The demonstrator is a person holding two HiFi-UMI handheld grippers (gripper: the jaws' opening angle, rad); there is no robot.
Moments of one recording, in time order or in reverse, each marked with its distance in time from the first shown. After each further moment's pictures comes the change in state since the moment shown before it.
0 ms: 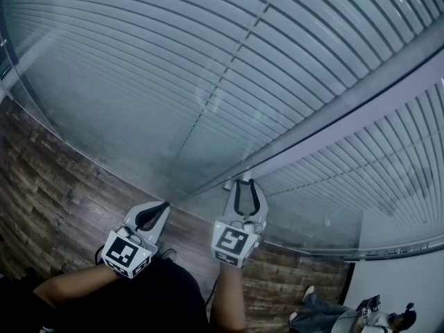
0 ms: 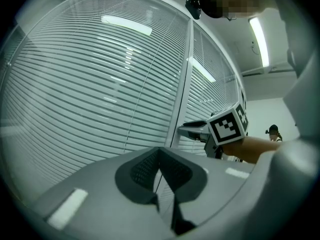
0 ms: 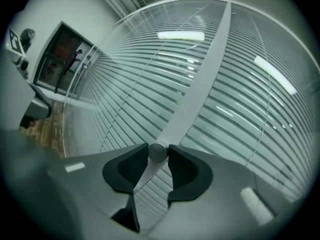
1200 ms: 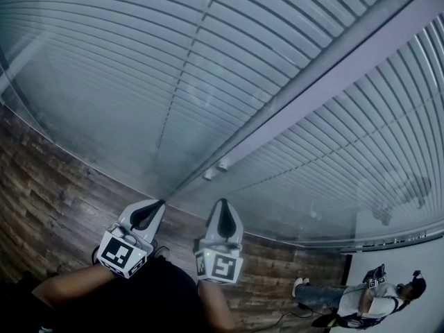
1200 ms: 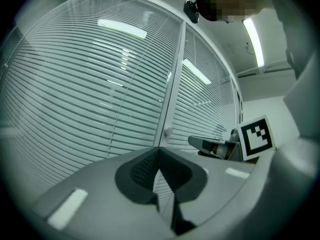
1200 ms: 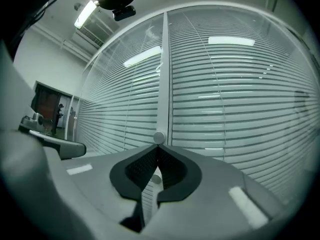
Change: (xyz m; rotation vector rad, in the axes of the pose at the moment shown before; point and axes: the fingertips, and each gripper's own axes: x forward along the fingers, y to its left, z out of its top) left arm 0.010 -0.039 -0.002 0.033 -0.044 -0.029; right arm -0.075 0.010 -0.034 0.534 -0.237 0.045
